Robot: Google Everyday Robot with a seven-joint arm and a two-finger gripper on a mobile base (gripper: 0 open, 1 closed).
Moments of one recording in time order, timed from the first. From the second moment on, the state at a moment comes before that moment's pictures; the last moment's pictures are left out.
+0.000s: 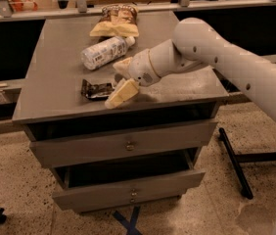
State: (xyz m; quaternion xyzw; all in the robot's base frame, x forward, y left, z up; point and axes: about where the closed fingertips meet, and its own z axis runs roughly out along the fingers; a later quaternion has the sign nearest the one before) arm 0.619 0.071 0.830 -0.61 0.62 0.31 0.38
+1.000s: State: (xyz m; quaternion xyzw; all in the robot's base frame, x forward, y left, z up) arm 0.615 0.081 0.848 -0.61 0.61 0.32 0.39
